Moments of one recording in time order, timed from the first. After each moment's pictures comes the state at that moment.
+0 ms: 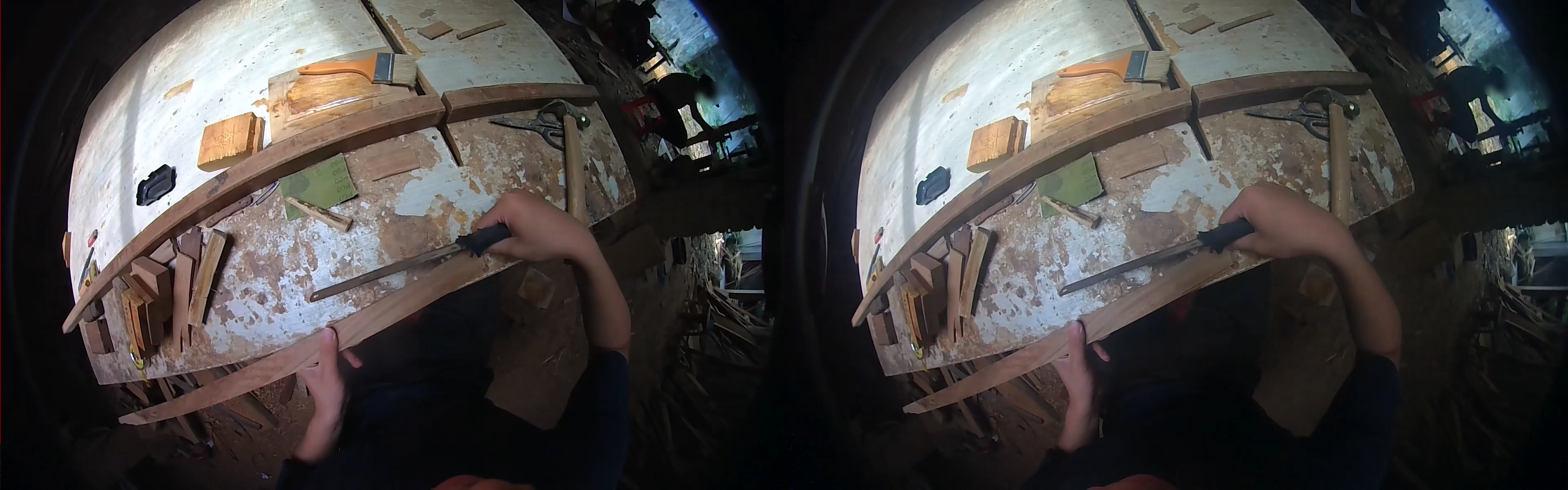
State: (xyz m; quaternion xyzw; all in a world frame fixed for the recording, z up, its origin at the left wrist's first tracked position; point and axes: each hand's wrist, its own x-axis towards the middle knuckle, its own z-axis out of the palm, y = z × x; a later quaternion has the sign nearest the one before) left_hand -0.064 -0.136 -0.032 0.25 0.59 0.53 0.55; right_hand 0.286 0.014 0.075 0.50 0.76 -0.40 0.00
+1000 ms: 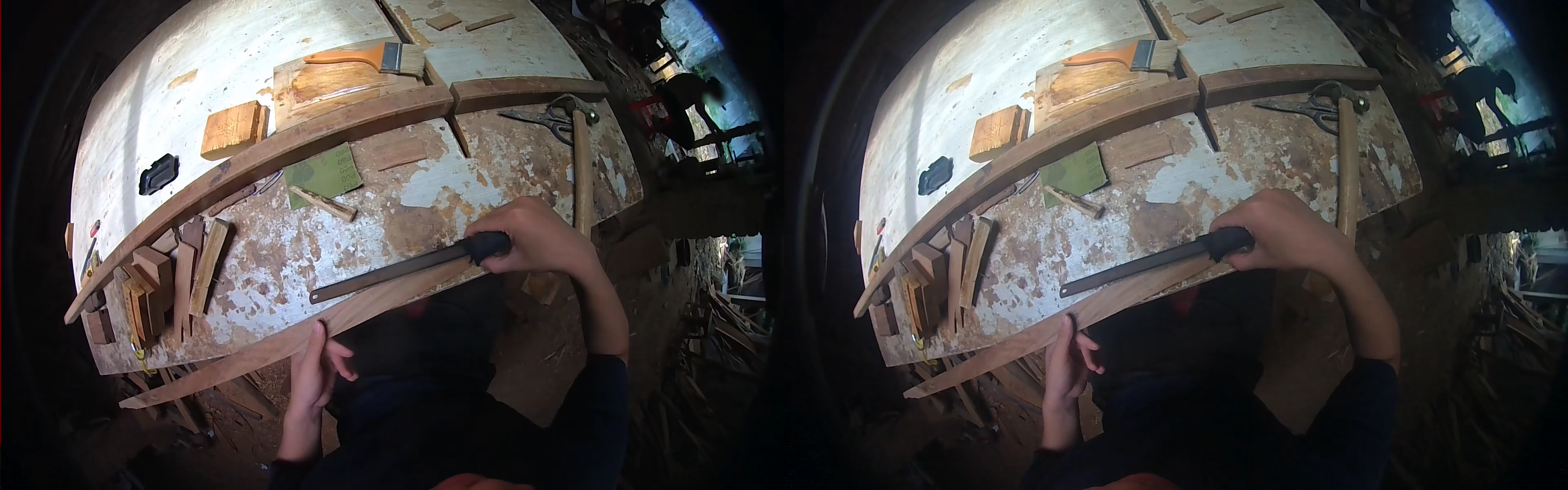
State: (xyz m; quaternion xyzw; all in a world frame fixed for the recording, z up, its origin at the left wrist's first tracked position) left_hand -0.123 -0.132 -0.034 0.19 0.50 0.36 0.77; right_hand 0.278 -0.005 0.065 0.47 0.82 -0.32 -0.07
